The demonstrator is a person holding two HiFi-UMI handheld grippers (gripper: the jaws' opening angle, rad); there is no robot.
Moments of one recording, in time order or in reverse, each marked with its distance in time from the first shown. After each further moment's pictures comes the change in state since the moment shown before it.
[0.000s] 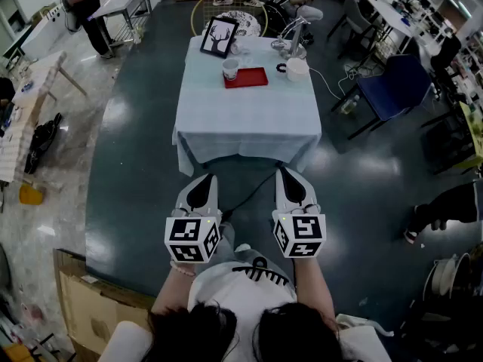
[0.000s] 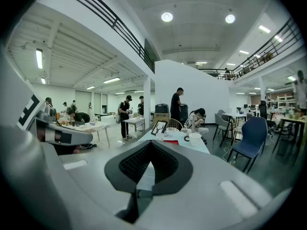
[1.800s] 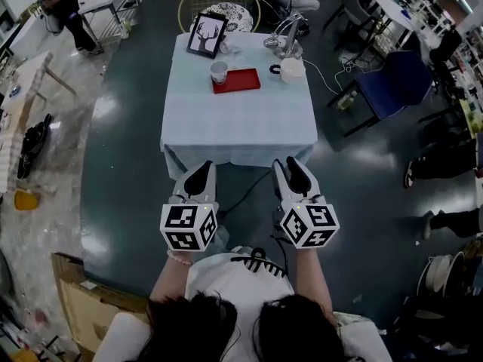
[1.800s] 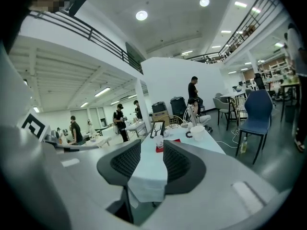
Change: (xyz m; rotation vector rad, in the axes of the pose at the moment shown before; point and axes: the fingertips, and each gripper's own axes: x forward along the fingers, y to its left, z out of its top) left arm 0.110 0.016 0.034 -0.023 0.027 -0.038; right arm 0.085 -0.063 0.017 0.259 -0.002 0.046
